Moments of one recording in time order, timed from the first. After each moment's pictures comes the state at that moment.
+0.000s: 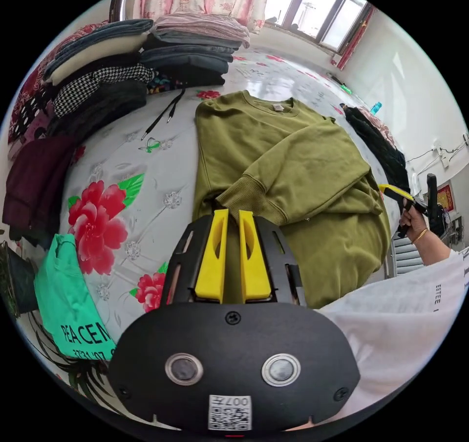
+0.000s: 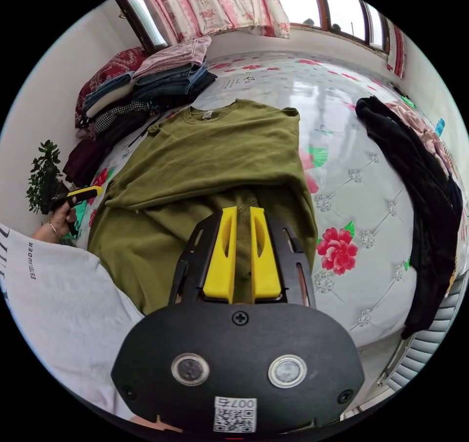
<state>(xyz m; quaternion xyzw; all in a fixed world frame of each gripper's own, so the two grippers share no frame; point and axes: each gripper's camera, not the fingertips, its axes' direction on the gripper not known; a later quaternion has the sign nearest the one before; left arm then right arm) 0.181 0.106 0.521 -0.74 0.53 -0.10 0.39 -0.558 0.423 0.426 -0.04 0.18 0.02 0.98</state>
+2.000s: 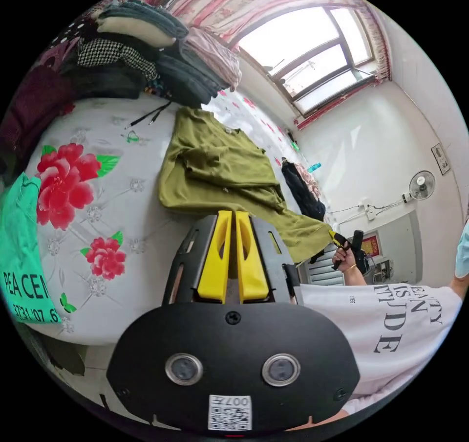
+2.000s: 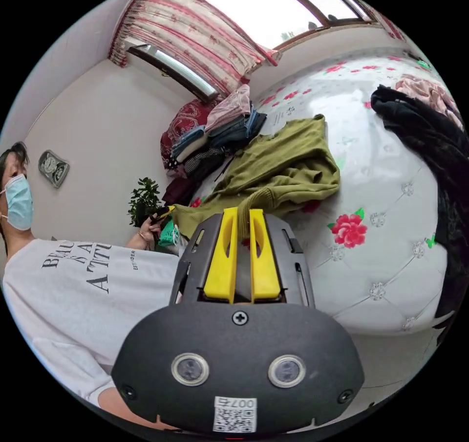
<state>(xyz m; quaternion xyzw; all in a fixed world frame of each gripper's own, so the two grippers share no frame) -0.009 0.058 0.657 -0.70 0.51 -0.38 0.33 -0.469 0.332 0.096 0.05 -0.11 0.03 0.99</state>
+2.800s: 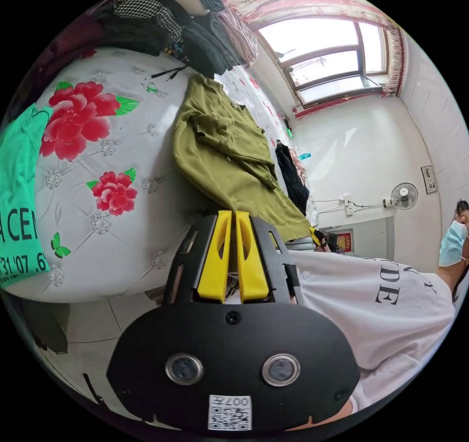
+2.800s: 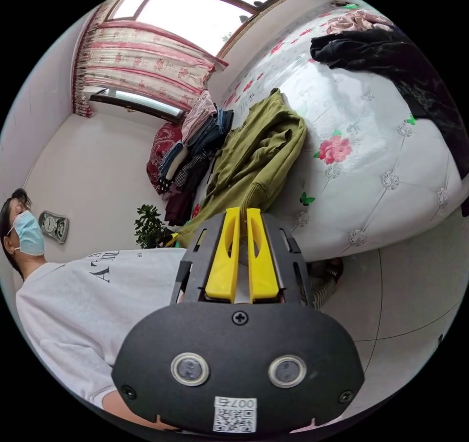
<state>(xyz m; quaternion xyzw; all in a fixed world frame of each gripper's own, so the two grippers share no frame) -0.086 0.118 0.653 -0.73 0.51 -0.41 0.19 -0.415 0.470 0.075 0.06 -0.13 0.20 0.97</state>
